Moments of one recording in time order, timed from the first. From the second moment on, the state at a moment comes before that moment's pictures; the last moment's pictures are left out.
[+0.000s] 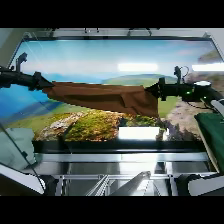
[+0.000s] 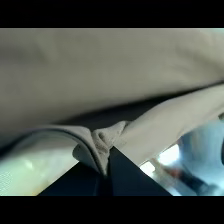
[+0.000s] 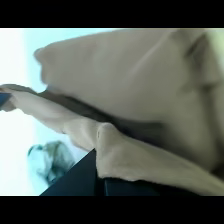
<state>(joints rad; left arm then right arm) 0.36 -1.91 1.73 0.77 -1.45 -1.09 -0.13 -1.72 1.14 -0.25 1.11 1.01</state>
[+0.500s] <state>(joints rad) 0.37 -2.21 2.02 0.77 -1.52 -1.18 -0.12 -1.85 1.18 -0.24 1.08 0.85</state>
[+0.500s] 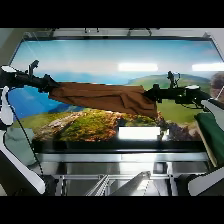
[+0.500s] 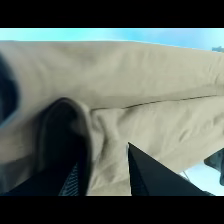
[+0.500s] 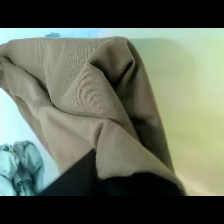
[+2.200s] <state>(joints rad) -0.22 -2.10 1.83 1.00 -1.38 -1.19 -0.15 -1.86 1.32 -0.24 1.35 1.02</state>
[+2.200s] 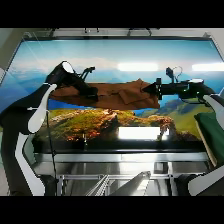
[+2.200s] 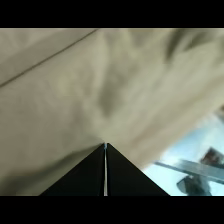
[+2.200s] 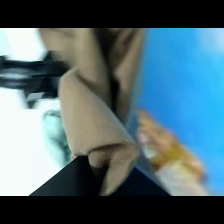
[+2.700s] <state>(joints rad) -0.39 -2.15 2.06 0.73 -1.48 -1.24 -0.08 -1.66 1.51 -0.19 1.40 1.16</state>
